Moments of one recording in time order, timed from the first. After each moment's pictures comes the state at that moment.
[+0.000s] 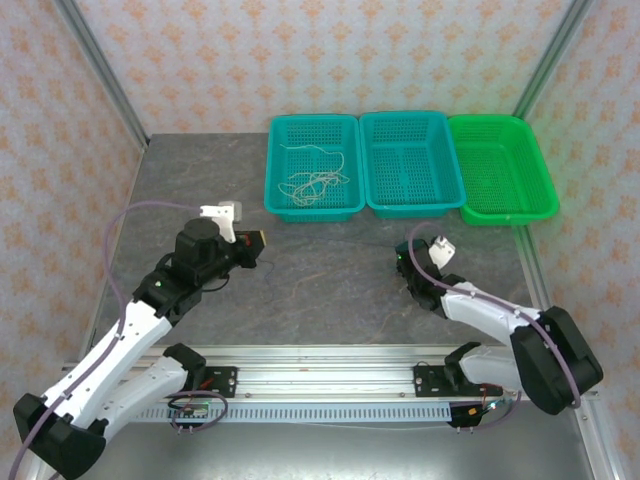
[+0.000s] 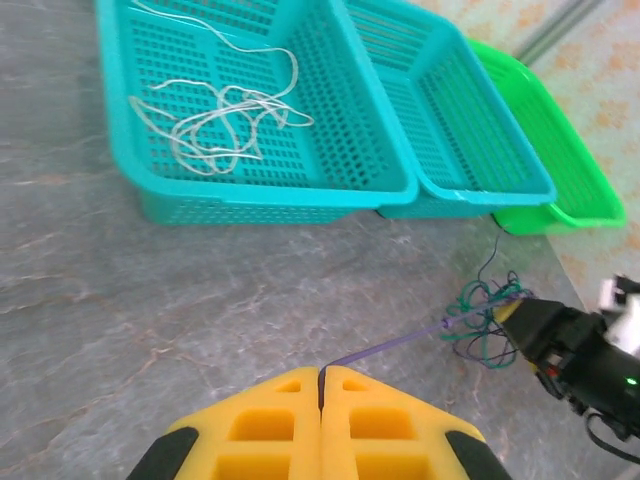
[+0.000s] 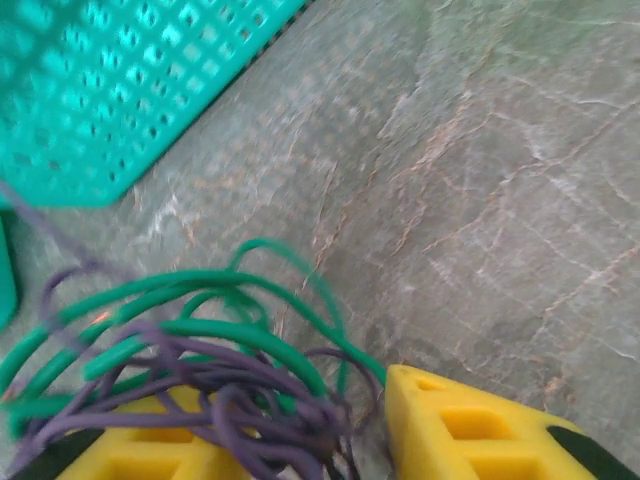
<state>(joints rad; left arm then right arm) -0.42 0.80 0.74 -0.41 0.06 -0.55 0.48 1.18 0.43 -0.11 0.46 1.10</state>
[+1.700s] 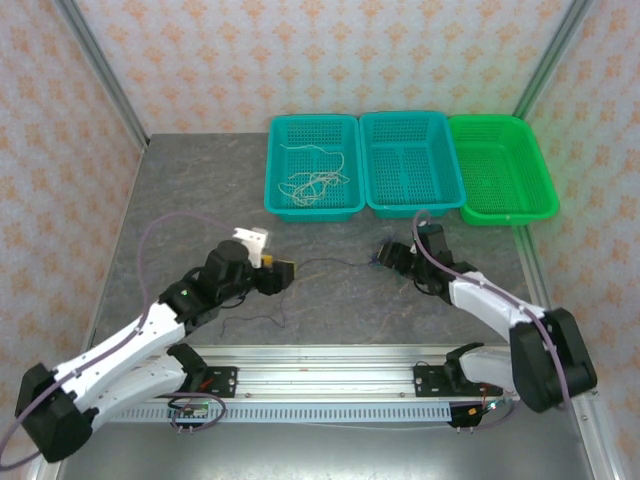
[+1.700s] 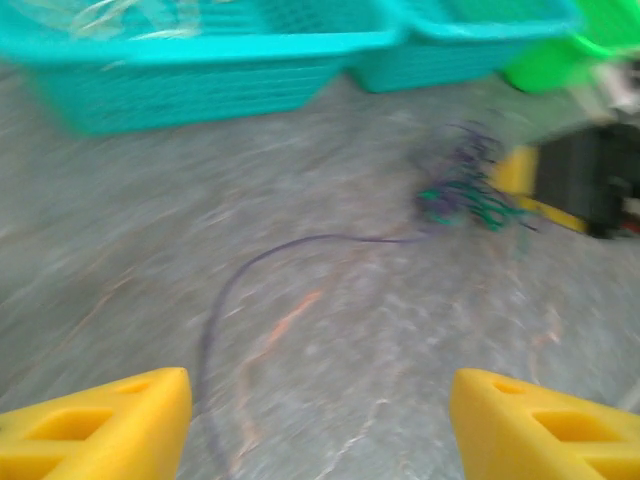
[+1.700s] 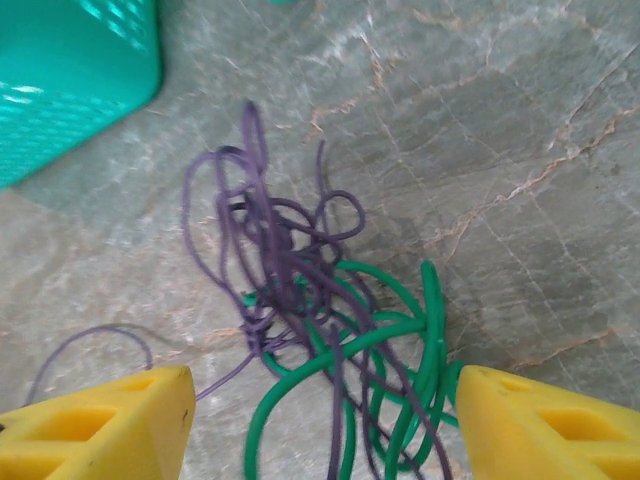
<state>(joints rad) -0.67 0.92 0.60 -0.25 0.05 -0.40 0.34 1.25 0.53 -0.14 -0.12 0.69</state>
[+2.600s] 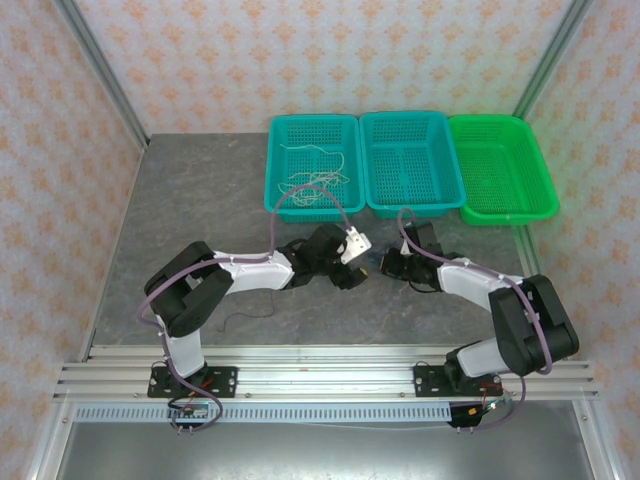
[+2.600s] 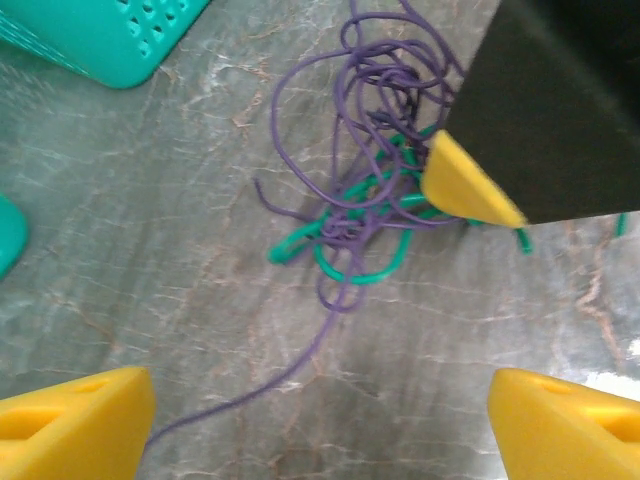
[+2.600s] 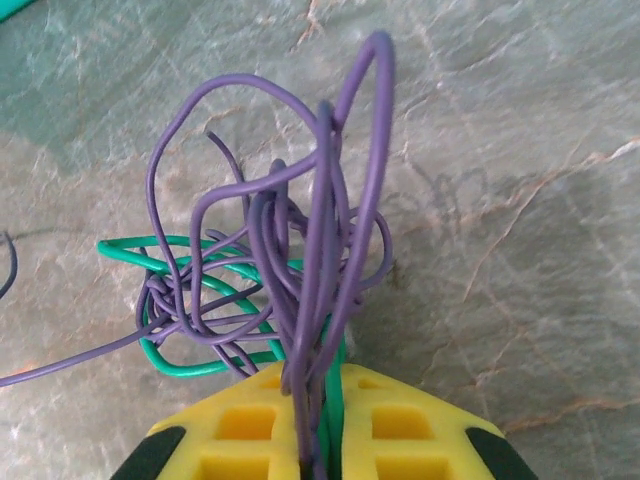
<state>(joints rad) -0.81 1.82 1.00 0.10 0.04 0.20 0.34 1.40 0.58 -0.15 -0.24 0.58</state>
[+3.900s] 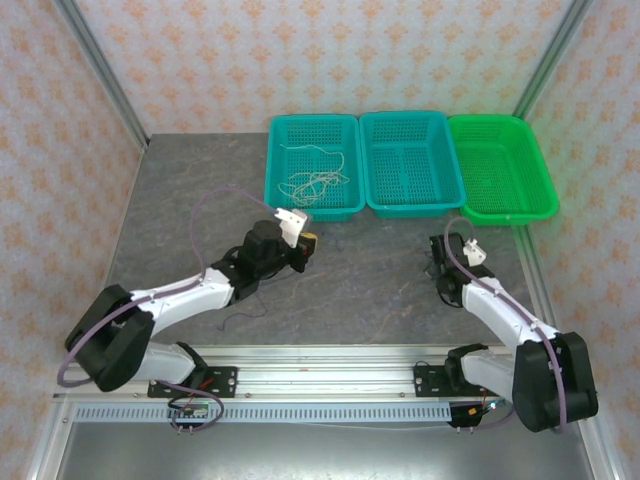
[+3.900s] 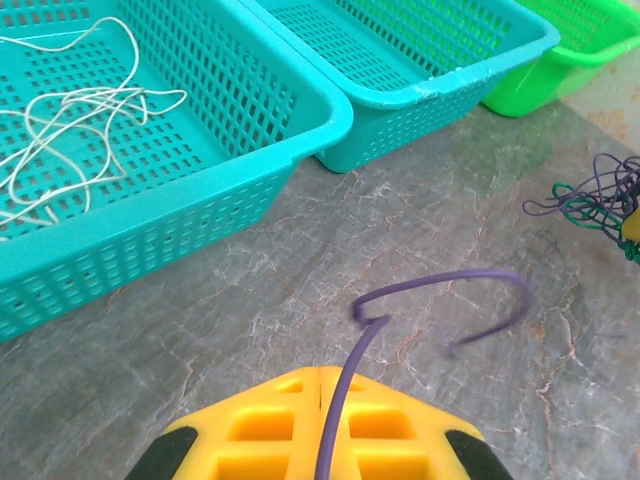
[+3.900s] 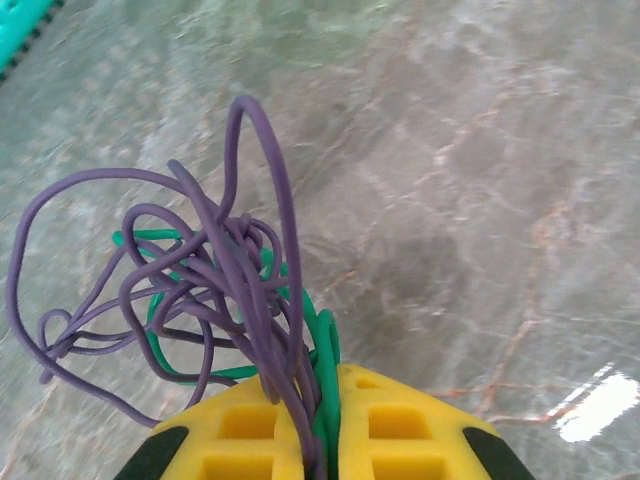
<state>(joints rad) -0.63 1.33 0.63 0.26 0.06 -0.22 0.20 1.11 0.51 -0.47 0.31 0.97</state>
